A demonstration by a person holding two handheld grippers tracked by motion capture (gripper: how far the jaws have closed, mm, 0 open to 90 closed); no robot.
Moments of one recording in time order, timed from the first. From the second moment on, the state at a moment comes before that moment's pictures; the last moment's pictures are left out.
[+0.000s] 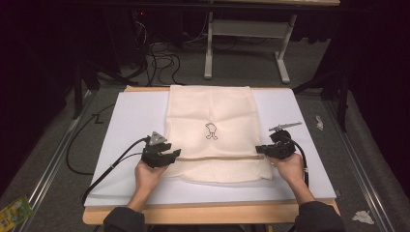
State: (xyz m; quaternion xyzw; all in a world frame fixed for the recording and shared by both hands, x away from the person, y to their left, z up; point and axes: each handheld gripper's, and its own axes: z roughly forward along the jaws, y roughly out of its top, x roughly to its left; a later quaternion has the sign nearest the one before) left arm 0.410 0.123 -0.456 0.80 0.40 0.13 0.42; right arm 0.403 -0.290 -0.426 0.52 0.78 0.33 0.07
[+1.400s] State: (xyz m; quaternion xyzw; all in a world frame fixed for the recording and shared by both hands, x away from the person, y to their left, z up) left arm 0.401 0.030 -0.448 0.83 0.33 0.05 0.45; right arm 0.408 -0.267 -0.405 0.50 0.79 0.36 0.07
